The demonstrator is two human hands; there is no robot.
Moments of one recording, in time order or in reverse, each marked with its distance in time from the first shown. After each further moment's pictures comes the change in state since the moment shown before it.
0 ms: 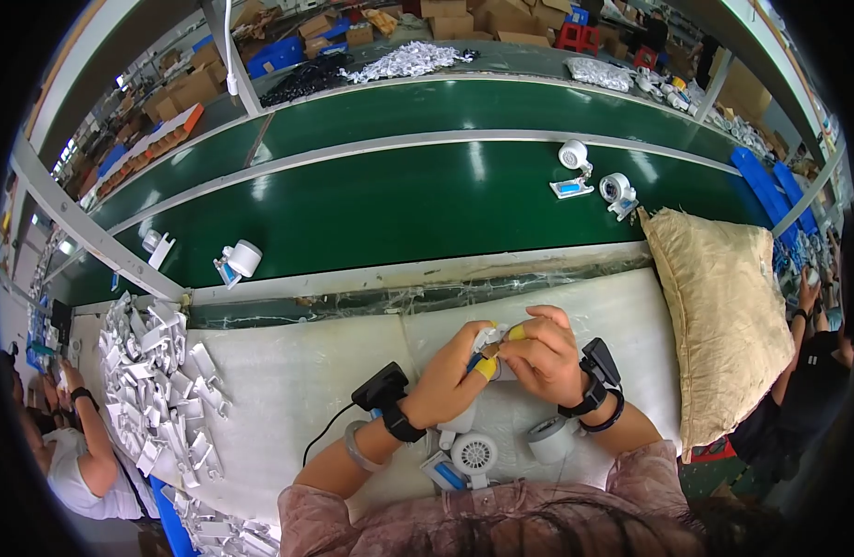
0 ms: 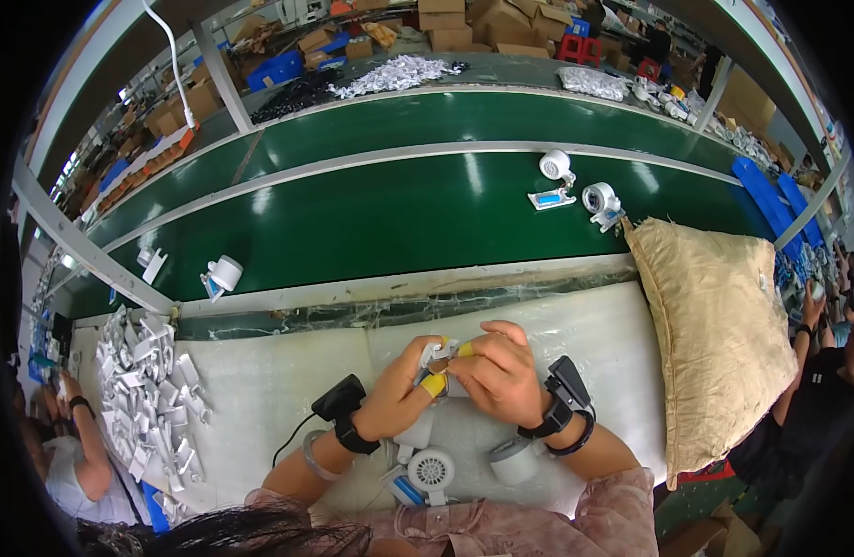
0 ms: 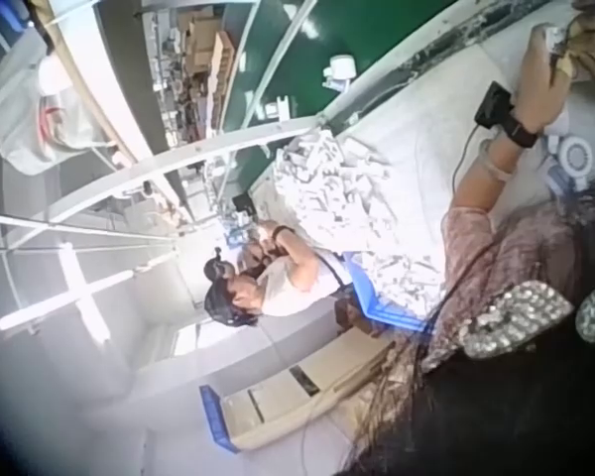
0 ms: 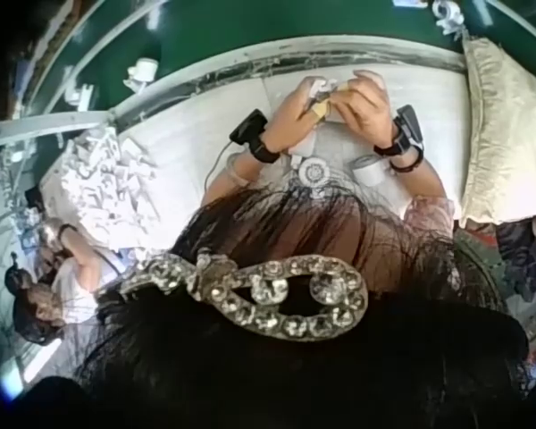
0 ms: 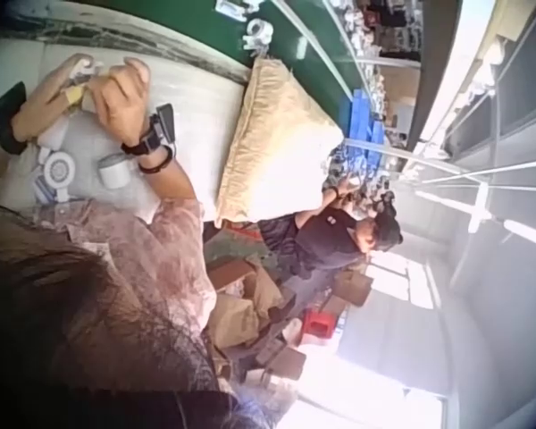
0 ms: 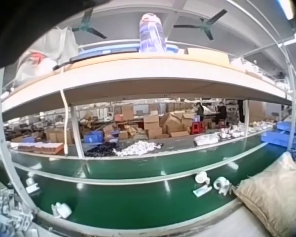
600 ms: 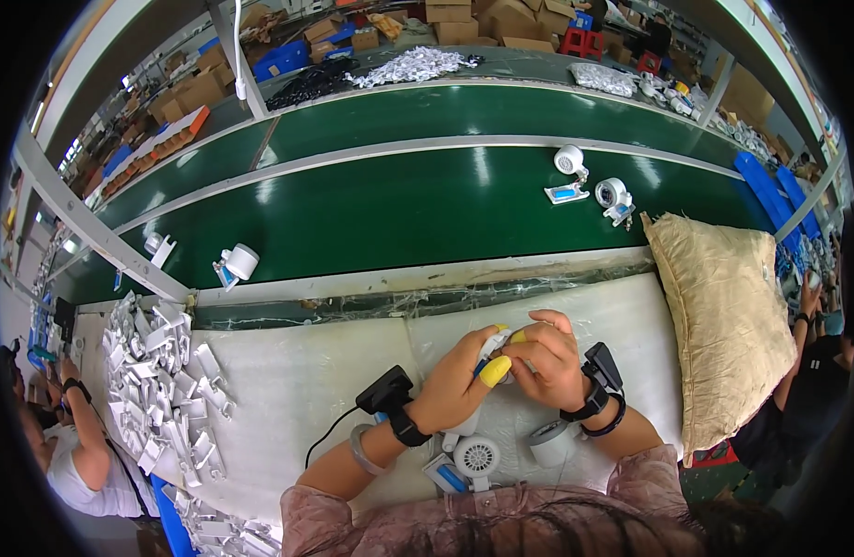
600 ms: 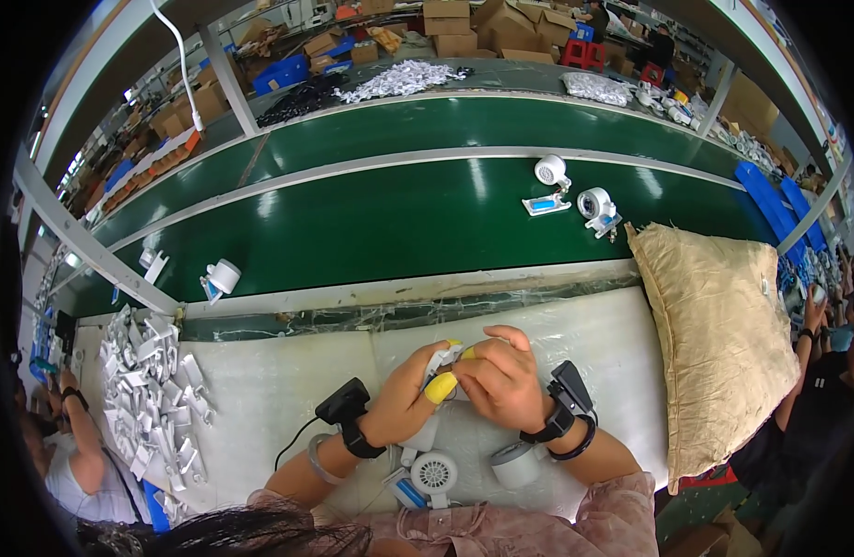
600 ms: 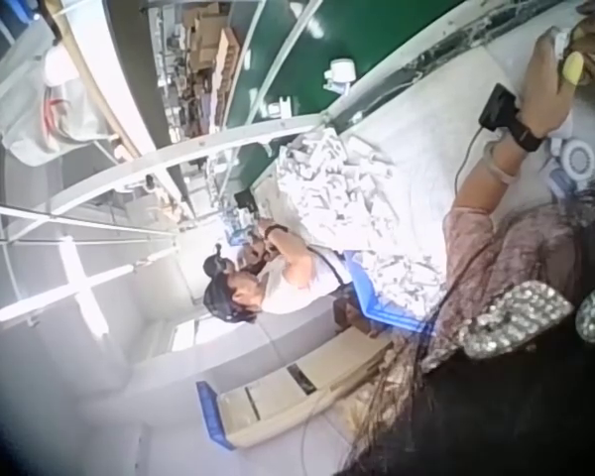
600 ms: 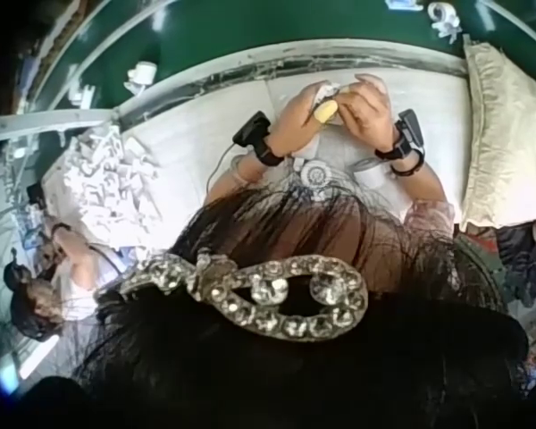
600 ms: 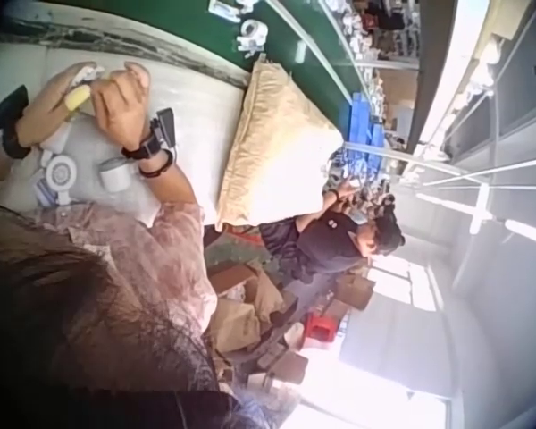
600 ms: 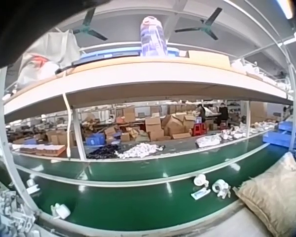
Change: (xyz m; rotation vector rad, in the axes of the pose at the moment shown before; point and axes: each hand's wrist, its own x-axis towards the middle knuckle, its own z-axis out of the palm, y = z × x) left_hand -0.001 -0.016 0.008 0.246 0.136 0.292; right_hand 0.001 -0.006 -0.001 -0.031 -0.014 0.007
